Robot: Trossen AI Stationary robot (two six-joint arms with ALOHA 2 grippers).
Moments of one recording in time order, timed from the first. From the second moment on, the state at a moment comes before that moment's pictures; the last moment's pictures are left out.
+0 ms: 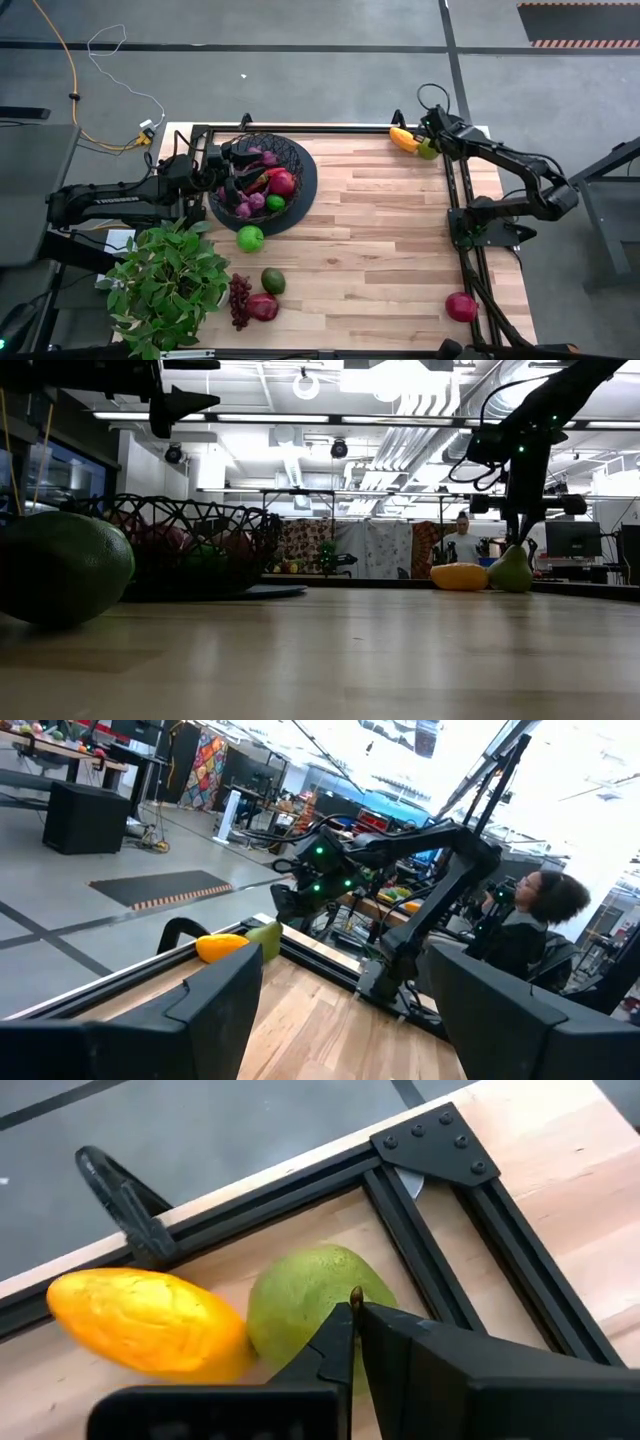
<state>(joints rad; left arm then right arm) 0.33 0.60 0.39 0.30 -0.12 -0.36 -0.98 1.23 0.74 -0.61 0.46 0.92</state>
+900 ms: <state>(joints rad) 0.33 0.63 0.43 0.32 -0.16 -0.44 -0.71 0.68 0.74 -0.25 -0.06 0.51</state>
